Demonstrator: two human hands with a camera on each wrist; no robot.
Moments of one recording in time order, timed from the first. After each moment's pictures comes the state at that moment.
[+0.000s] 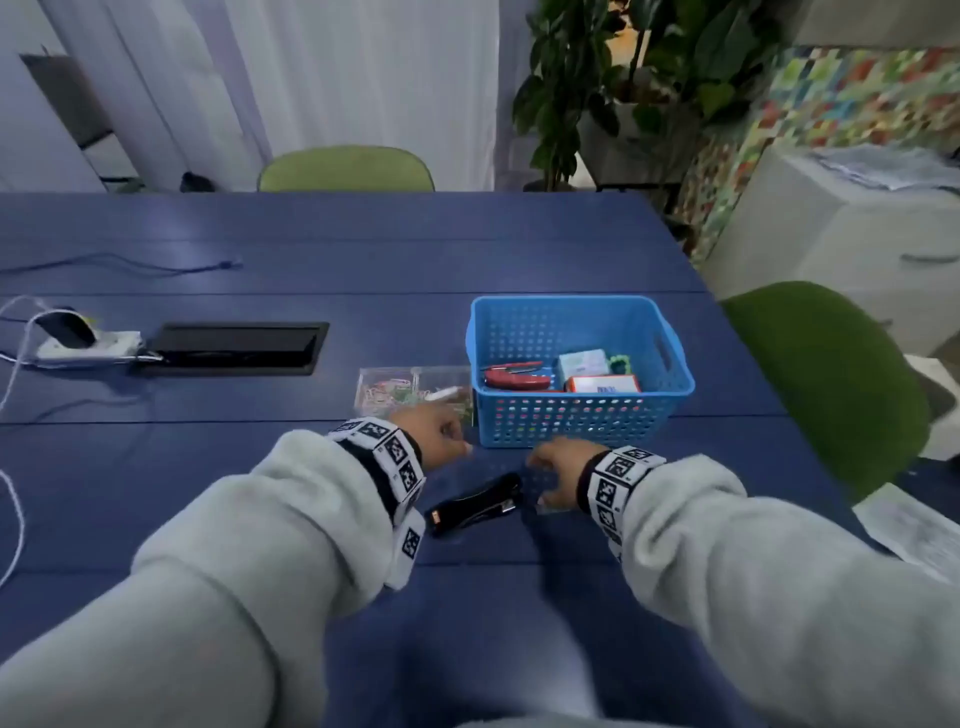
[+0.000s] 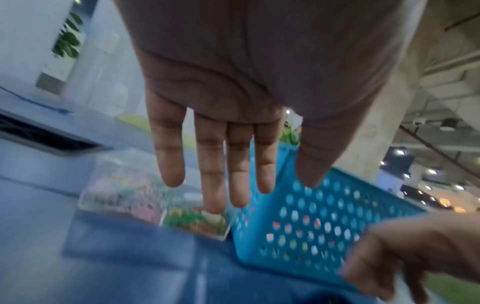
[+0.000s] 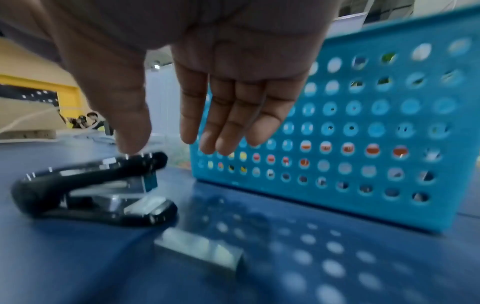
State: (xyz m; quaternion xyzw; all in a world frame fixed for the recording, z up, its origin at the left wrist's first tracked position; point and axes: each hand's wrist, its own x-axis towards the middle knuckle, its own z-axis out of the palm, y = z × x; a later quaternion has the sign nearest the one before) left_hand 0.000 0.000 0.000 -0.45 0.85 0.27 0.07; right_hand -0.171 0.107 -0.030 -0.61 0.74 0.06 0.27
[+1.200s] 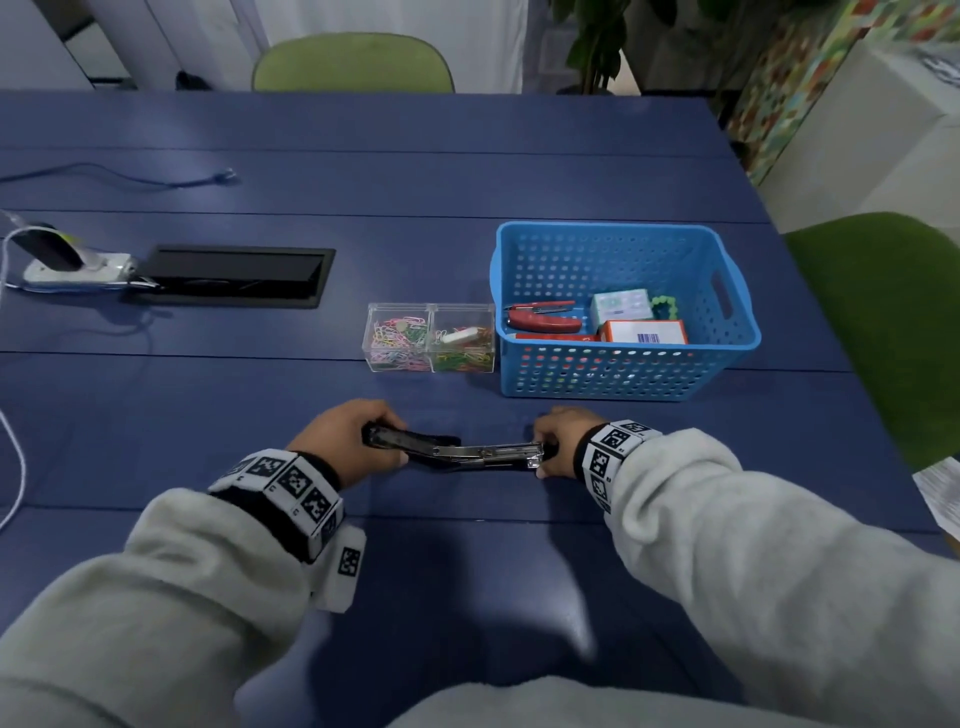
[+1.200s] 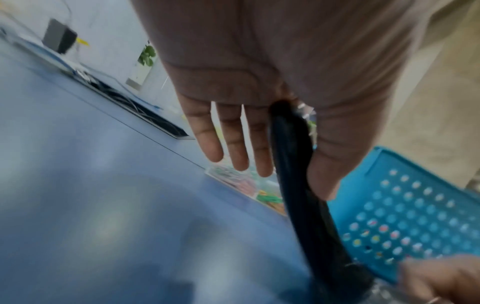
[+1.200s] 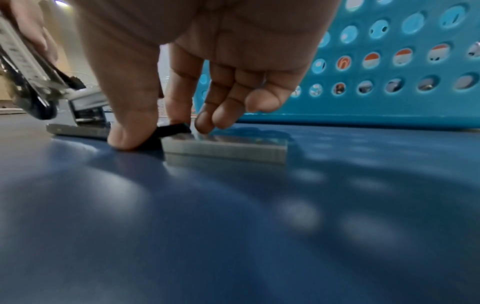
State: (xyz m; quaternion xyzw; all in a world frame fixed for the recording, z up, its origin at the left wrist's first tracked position) left_hand 0.092 -0.001 -0.044 -0.51 0.78 0.36 -0.02; right_hand -0.168 0.082 -0.088 -0.61 0.72 0.07 0.31
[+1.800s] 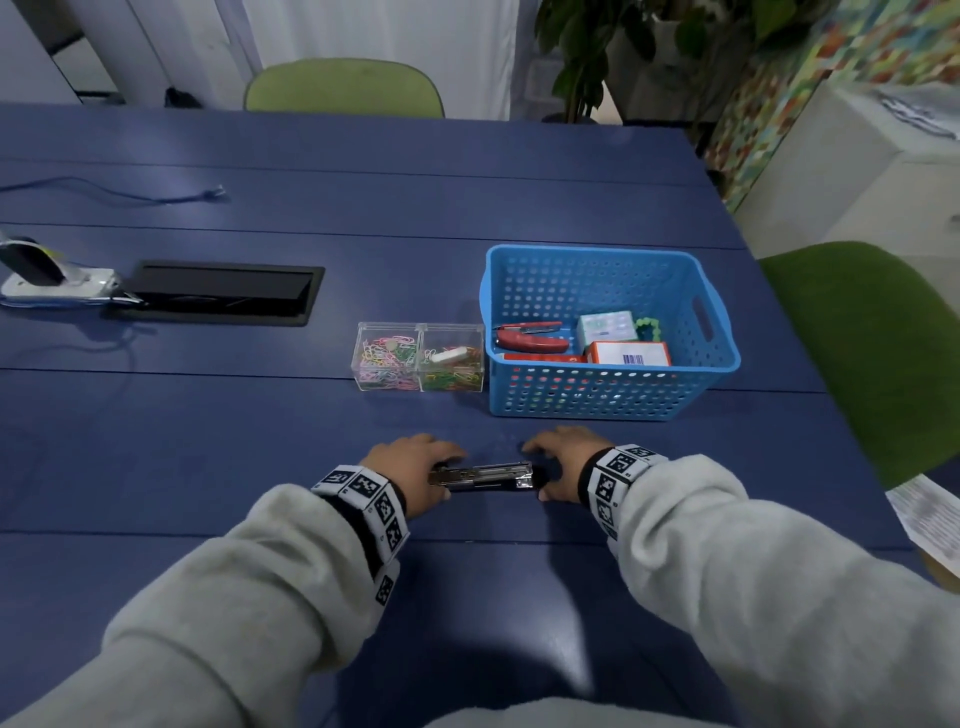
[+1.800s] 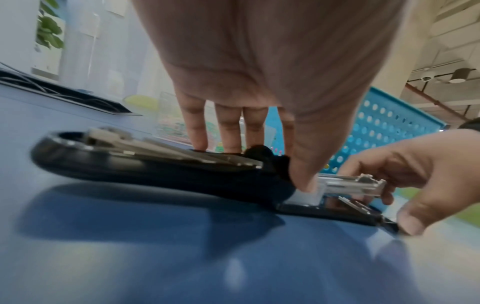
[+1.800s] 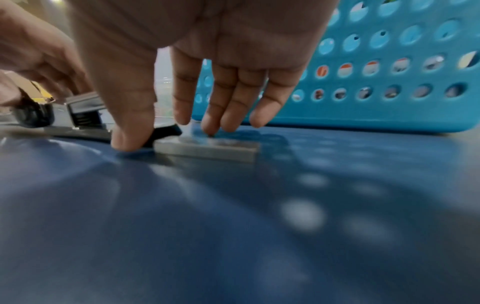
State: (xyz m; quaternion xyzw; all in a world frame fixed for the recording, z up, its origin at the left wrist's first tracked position) left_hand 0.037 0.013 -0.068 -0.39 0.87 0.26 0.17; right_hand -0.179 0.094 -0.086 -0.59 0.74 0.08 0.31
